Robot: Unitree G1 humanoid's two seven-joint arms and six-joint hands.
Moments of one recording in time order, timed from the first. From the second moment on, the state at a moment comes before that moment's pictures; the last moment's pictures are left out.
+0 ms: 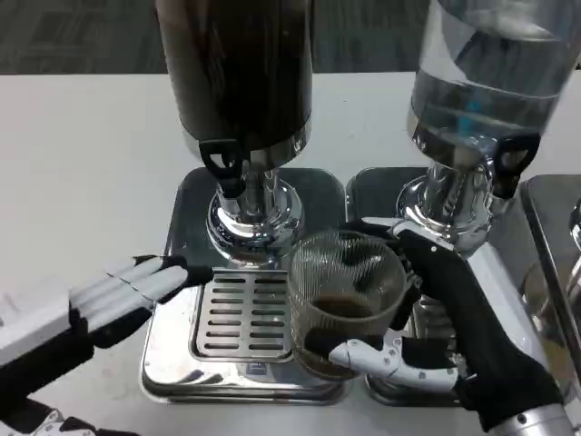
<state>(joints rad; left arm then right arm) 0.09 0.83 0.15 0.50 -0.01 -1.35 -0.65 0.40 -0.13 0.24 -0.46 -0.47 -0.14 0.01</state>
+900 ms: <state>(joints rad) 0.07 0.91 0.11 0.50 0.13 -1.45 -0.53 0.42 -0.15 0.22 -0.52 -0.46 -0.13 0.03</state>
